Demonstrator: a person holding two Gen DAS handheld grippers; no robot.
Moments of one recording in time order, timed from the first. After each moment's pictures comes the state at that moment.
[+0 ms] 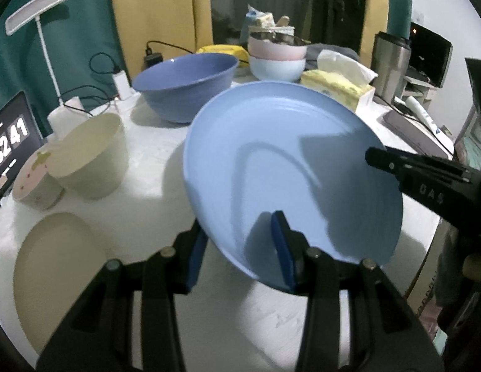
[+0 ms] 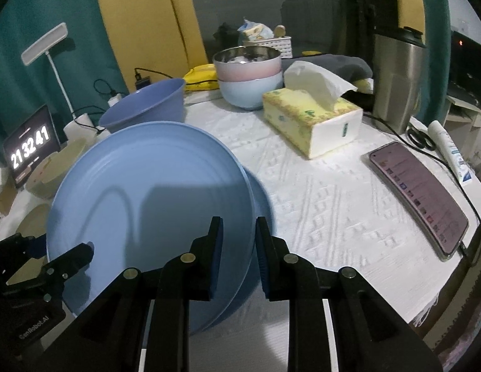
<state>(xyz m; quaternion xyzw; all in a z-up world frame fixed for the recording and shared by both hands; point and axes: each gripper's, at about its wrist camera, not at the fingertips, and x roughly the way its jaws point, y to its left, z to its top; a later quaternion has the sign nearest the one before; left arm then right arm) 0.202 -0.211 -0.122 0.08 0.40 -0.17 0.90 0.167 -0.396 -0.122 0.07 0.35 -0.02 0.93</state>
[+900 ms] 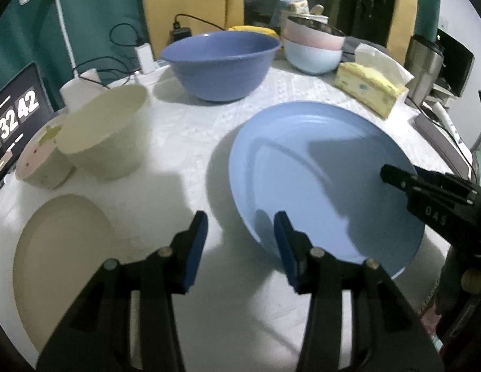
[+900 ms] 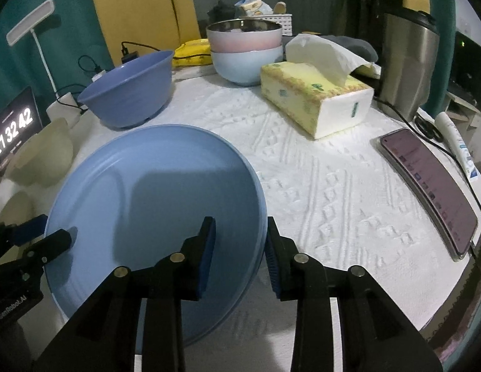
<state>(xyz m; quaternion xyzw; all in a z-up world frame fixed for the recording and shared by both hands) 0.224 -0.177 -0.134 0.06 0.43 -0.12 0.89 0.191 -0.383 -0.147 0.05 0.39 -0.03 0.92</state>
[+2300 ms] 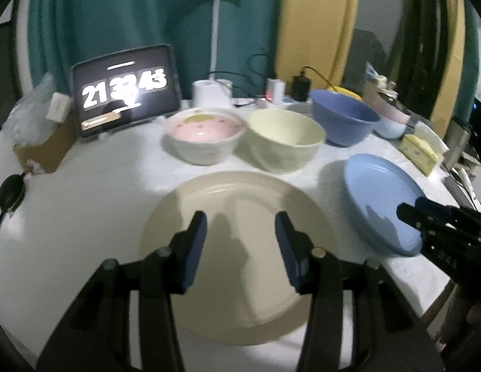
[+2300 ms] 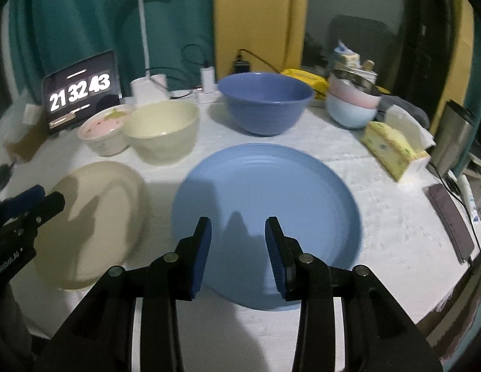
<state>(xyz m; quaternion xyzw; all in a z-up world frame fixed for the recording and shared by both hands) 0.154 0.011 -0.098 -0.03 0.34 -0.01 0.94 0.147 -0.208 -0.102 -0.04 0.36 0.05 0.93</state>
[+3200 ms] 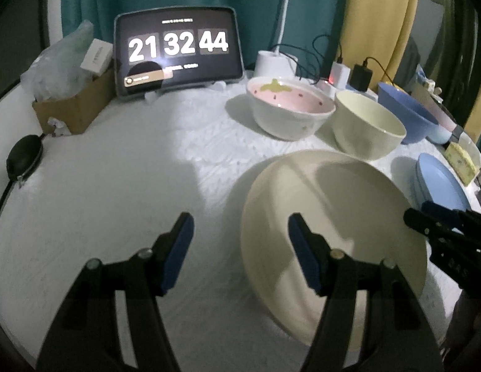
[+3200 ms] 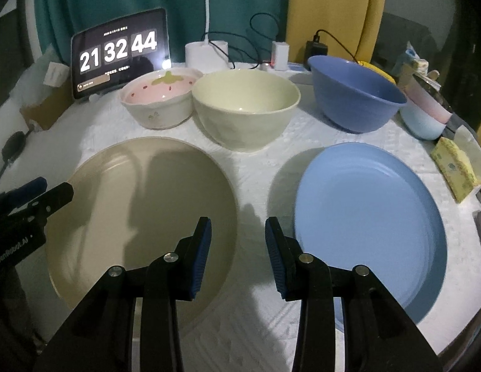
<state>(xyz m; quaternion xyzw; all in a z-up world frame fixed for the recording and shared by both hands) 0.172 0.087 -0.139 -0.06 0.39 0.05 0.92 0.189 -0.121 -0.135 -0.08 0.40 0.11 0.90</state>
